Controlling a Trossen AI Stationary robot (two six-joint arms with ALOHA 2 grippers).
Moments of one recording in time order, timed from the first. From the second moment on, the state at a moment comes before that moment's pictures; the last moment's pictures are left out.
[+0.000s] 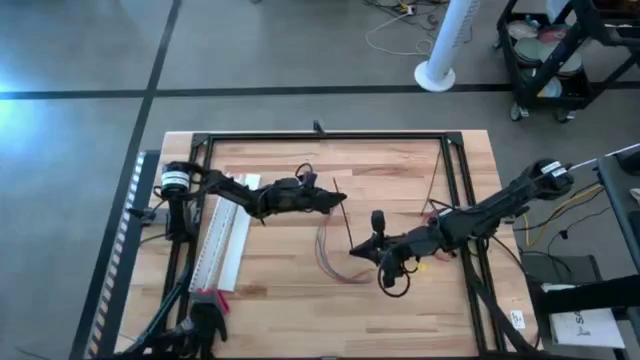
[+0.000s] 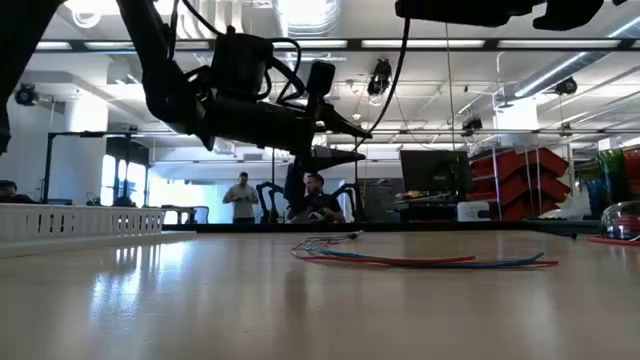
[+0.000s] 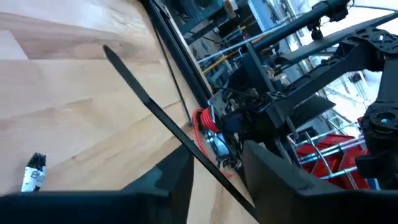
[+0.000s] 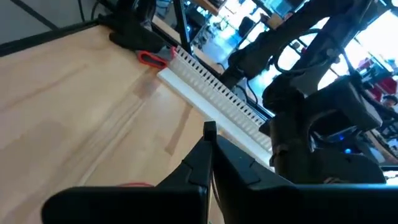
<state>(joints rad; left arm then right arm) 0.14 1.88 0.79 0.99 -0.07 -1.03 0.41 1.38 0.69 0.33 0.34 -0.51</state>
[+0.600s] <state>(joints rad) 0.14 1.88 0.79 0.99 -0.07 -1.15 0.41 1.38 0.69 0.36 0.34 -0.56</state>
